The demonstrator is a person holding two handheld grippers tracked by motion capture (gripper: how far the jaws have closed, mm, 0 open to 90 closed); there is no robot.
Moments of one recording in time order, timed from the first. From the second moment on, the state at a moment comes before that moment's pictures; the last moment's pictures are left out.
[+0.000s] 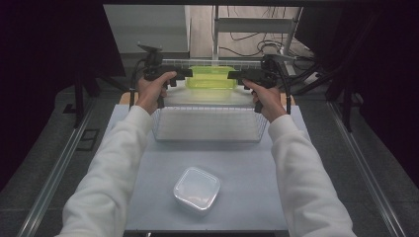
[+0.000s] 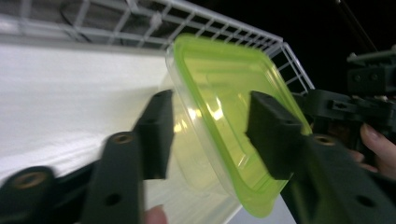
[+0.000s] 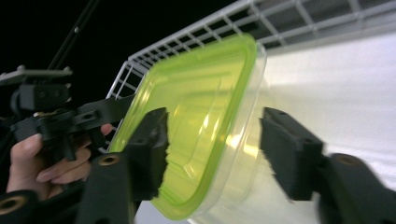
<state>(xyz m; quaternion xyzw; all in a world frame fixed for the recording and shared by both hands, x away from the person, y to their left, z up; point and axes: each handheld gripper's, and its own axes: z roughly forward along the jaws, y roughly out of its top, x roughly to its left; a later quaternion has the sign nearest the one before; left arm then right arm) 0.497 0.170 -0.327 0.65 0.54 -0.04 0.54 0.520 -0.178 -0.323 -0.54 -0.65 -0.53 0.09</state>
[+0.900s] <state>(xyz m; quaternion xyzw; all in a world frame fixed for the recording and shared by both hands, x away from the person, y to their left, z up) 0.362 0.183 -0.324 0.72 0.45 0.08 0.52 0.401 -0.241 -0.318 -0.41 -0.74 -0.53 -0.06</state>
